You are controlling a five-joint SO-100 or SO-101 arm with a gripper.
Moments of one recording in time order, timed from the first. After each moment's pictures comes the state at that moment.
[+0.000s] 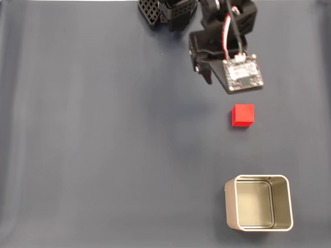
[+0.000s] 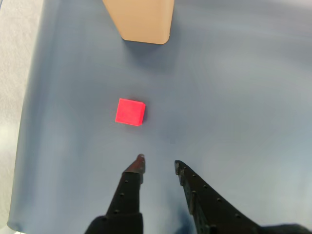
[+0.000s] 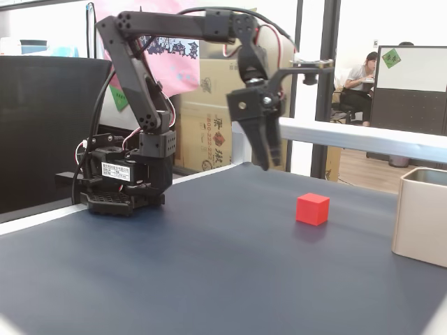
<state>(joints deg) -28.4 112.9 112.1 72.3 -68.4</state>
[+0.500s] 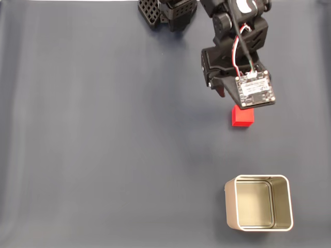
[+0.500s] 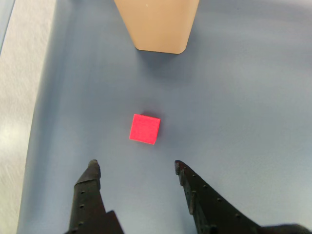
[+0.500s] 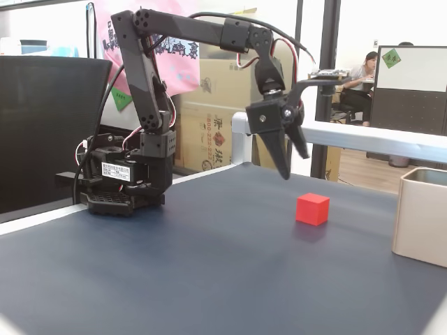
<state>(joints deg) -30.2 105.6 110.5 61.6 -65.9</state>
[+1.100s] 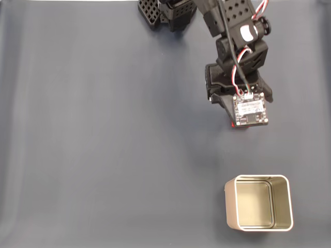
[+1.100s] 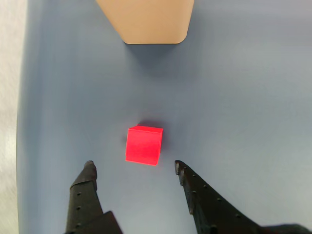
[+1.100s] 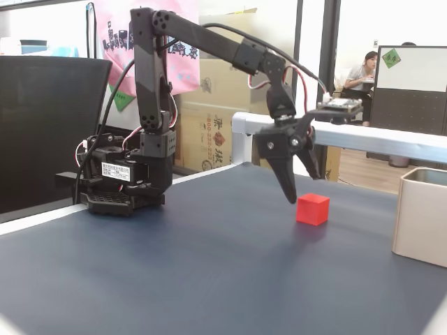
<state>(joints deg) -30.3 92.9 111.5 51.0 -60.6</state>
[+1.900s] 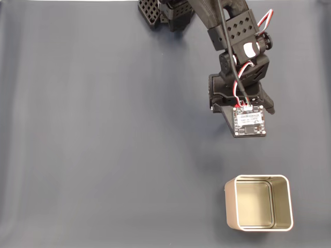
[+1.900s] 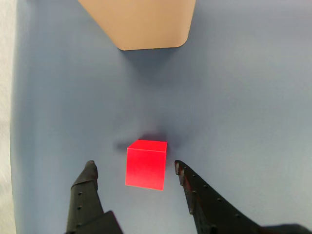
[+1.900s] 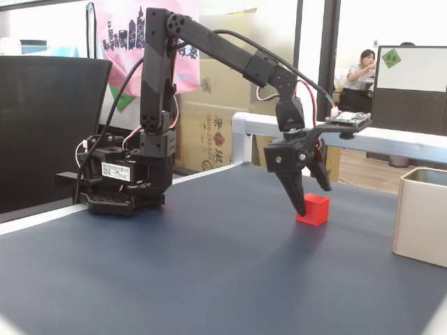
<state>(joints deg) -30.4 85.3 108.3 46.8 -57.7</state>
